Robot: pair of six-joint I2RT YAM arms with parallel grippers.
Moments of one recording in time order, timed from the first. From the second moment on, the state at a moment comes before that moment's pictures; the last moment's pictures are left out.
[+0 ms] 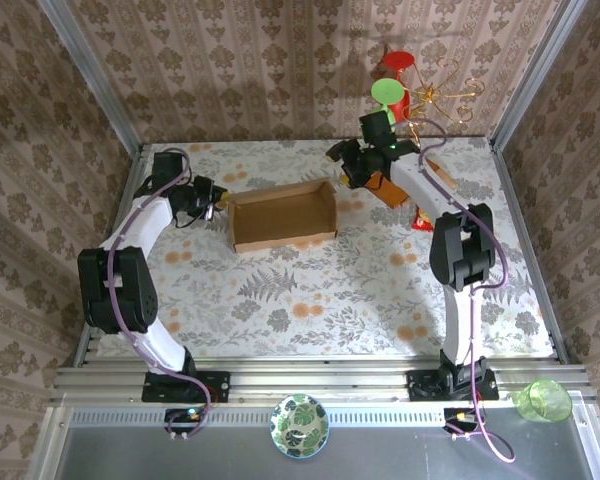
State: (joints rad) left arm -0.04 1.68 1.25 -0.45 0.55 -1.26; right arm 0.30 2.12 1.90 -0.59 -0.35 1.16
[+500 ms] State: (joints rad) left arm -0.03 1.68 1.26 -0.46 0.55 -1.25; right arm 0.36 2.12 1.89 -0.59 -0.39 1.26
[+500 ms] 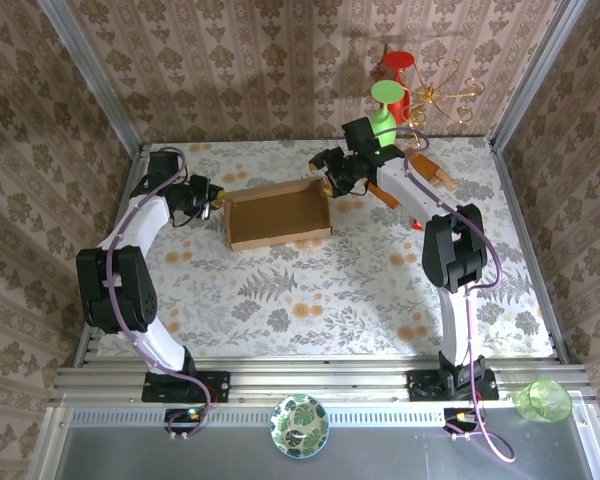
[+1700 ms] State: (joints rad) left arm -0.09 1.67 1.20 -0.78 0.34 -0.67; right arm 0.39 1.74 1.36 -0.55 -0.32 1.11
